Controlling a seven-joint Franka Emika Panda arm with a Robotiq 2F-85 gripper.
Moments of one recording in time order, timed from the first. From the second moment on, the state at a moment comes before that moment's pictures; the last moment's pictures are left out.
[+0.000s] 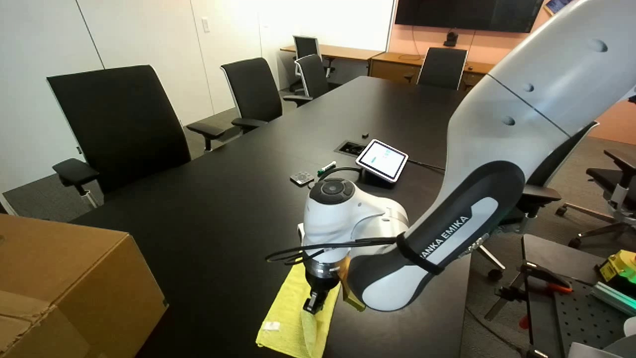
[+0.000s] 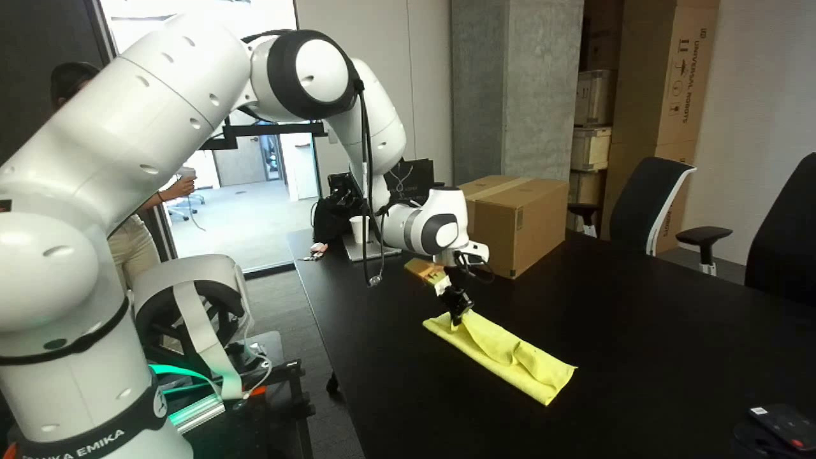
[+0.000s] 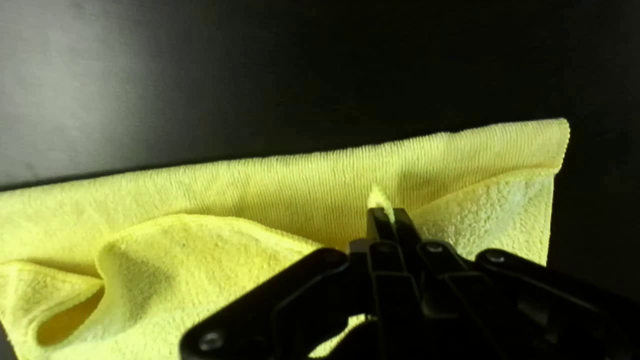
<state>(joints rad) 0.36 0.83 -0.01 -1.78 -0.10 2.67 0.30</state>
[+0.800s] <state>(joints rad) 0.39 0.97 0.03 -1.52 -0.11 2.49 0.24</state>
